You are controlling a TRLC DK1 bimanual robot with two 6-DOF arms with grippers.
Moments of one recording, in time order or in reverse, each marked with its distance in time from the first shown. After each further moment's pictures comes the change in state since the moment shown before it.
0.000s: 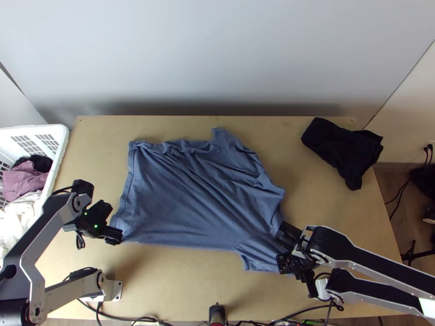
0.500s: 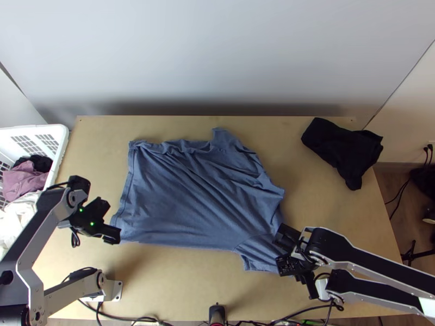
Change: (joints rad) left arm 0.002 -0.027 0.081 -0.134 0.020 0.014; right arm 0.024 0.003 0.002 -0.004 -0.004 -0.004
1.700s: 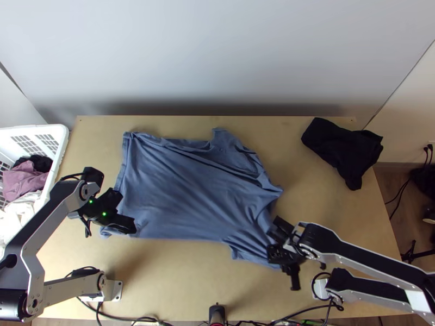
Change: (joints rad) left arm -0.127 0.097 0.062 0.079 0.181 -0.084; right arm -0.065 0.083 -0.070 0.232 -0.041 0.117
